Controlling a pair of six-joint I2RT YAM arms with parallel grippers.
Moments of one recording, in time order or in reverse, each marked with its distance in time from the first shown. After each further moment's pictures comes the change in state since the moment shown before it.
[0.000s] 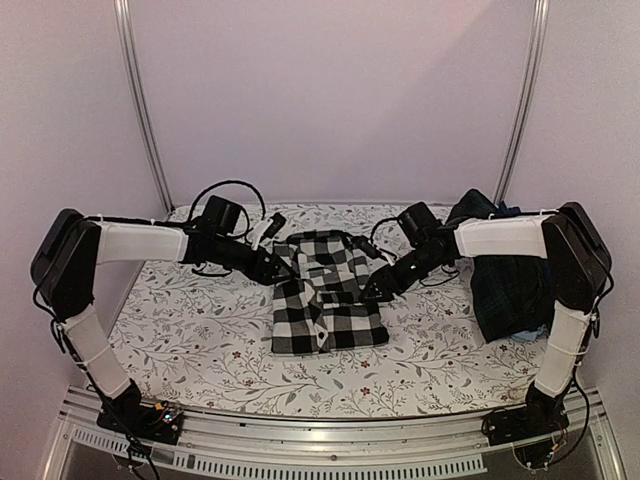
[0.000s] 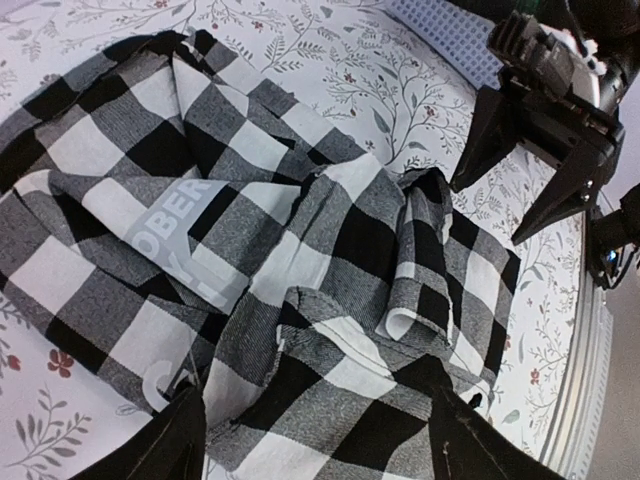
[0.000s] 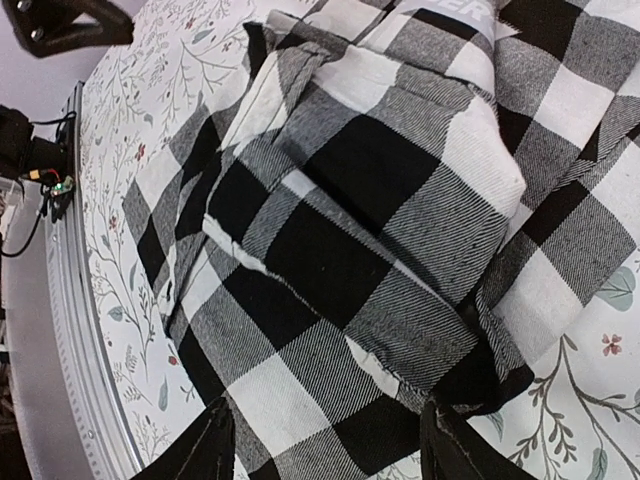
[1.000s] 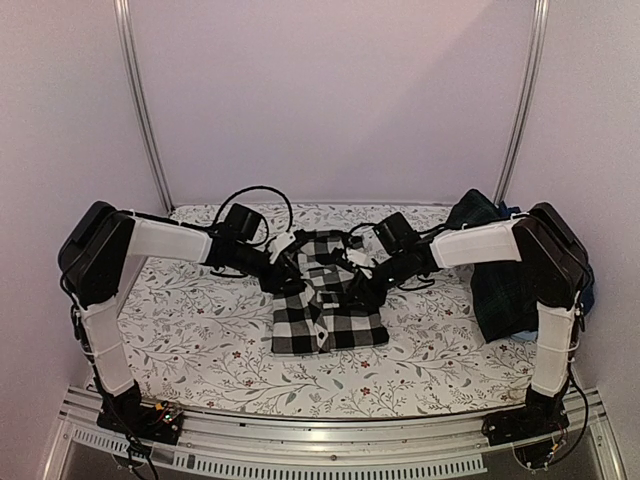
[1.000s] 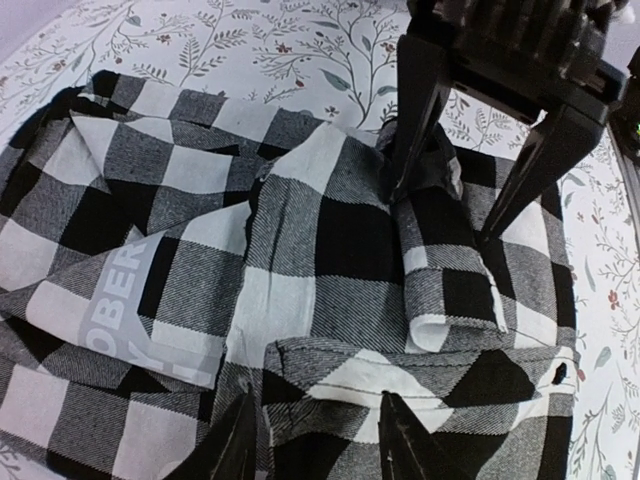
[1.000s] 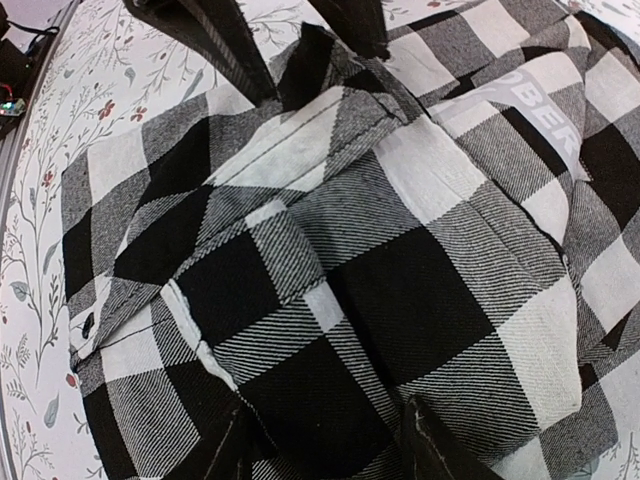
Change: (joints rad) left arm -0.052 0.177 0.094 0.024 0.031 0.389; right arm 0.093 0.110 0.018 0.212 0.100 -0.318
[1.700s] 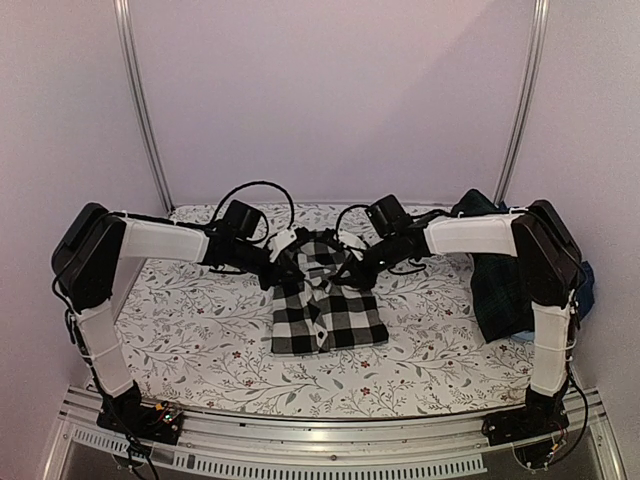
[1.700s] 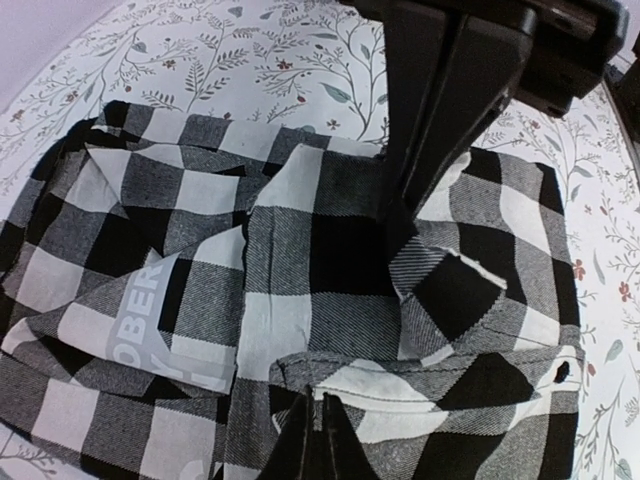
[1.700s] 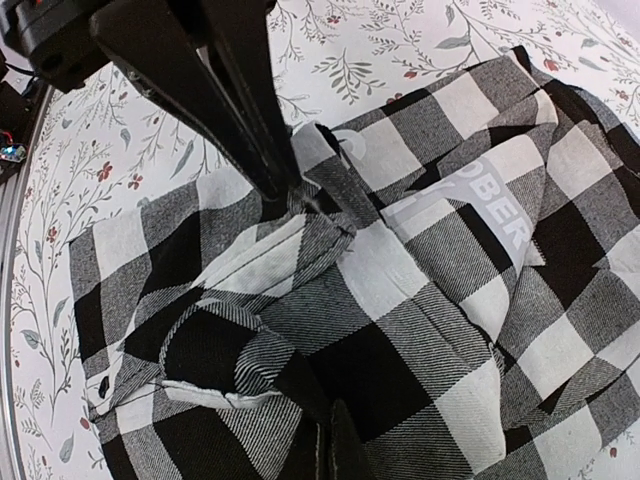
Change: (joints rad) left arm -0.019 -0.046 -0.007 -0.006 -0.050 0.058; right arm 0.005 0.031 0.143 -0.059 0.005 0.025
